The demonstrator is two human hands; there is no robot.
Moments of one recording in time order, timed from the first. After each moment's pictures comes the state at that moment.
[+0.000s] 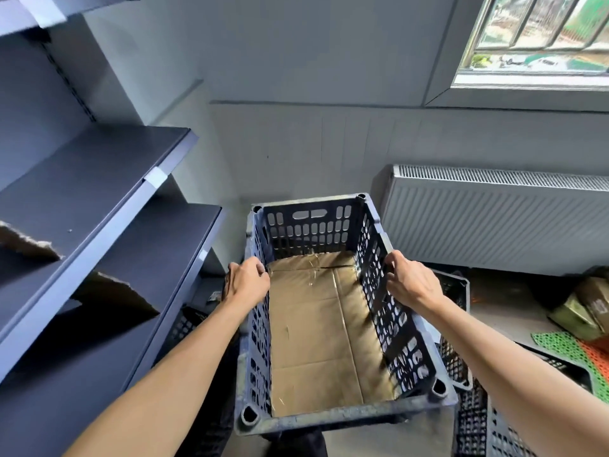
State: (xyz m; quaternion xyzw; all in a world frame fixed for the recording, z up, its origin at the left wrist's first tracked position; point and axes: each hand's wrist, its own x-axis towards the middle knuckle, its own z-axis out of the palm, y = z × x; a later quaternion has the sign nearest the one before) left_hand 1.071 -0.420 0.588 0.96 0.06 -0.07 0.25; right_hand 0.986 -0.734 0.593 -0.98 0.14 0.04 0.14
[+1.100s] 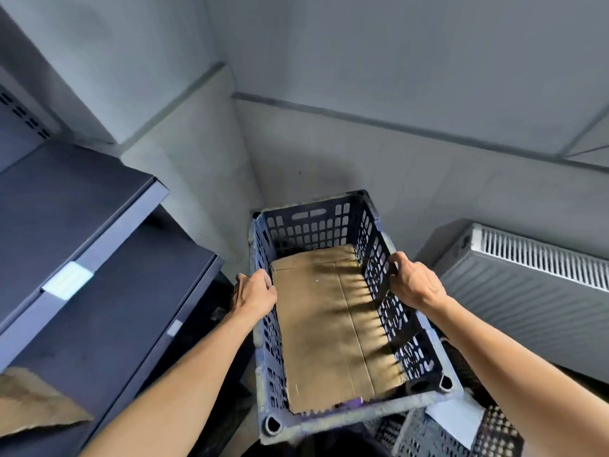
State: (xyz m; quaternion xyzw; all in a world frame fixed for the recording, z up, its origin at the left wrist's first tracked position) left_hand 1.374 -0.496 0.530 0.95 0.17 -0.15 0.21; right_hand 1.394 -0.818 0.530 -0.97 0.05 0.14 0.17
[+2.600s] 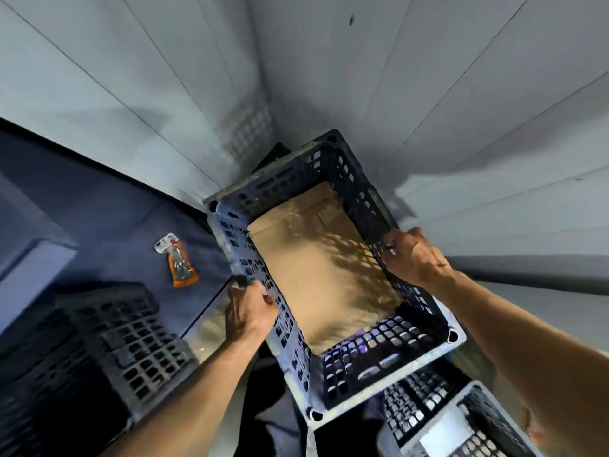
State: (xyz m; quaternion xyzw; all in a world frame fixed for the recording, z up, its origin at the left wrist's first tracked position) left_hand 1.481 -0.523 0.172 0.87 0.36 -0.28 0.21; right_hand 1.649 -0.780 0.196 -0.93 -0.05 0.36 0.08
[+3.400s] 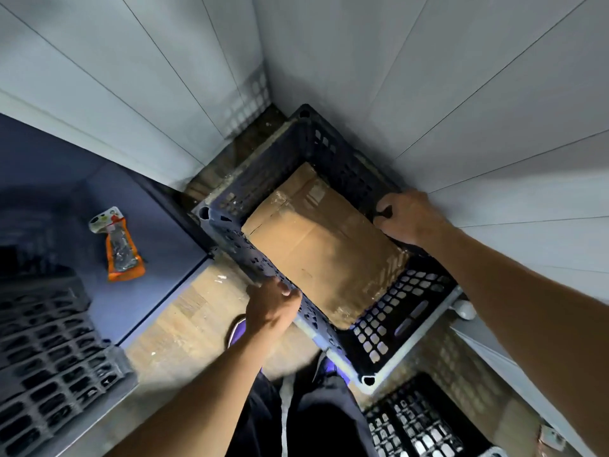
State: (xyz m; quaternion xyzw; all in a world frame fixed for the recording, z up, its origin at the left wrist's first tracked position) left_hand 1.526 -0.587 -0.002 0.76 0.44 -0.30 0.37; right_hand 1.750 -0.765 0.029 -0.91 -0.12 0.39 0.05
